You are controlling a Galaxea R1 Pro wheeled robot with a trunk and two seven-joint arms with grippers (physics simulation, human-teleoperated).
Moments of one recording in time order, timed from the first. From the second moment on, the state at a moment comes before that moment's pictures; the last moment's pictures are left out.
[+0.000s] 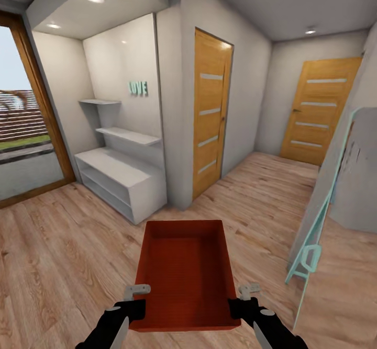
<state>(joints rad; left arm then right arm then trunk) -0.33 -0.08 -0.02 -0.78 0.07 0.40 0.09 -0.44 0.02 0.06 -0.48 -0.02 0.11 0.13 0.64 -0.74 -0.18</state>
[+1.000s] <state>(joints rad) -0.33 -0.08 -0.02 -0.78 0.07 0.40 0.09 -0.44 0.02 0.06 -0.48 -0.02 0.11 0.13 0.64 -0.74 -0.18</state>
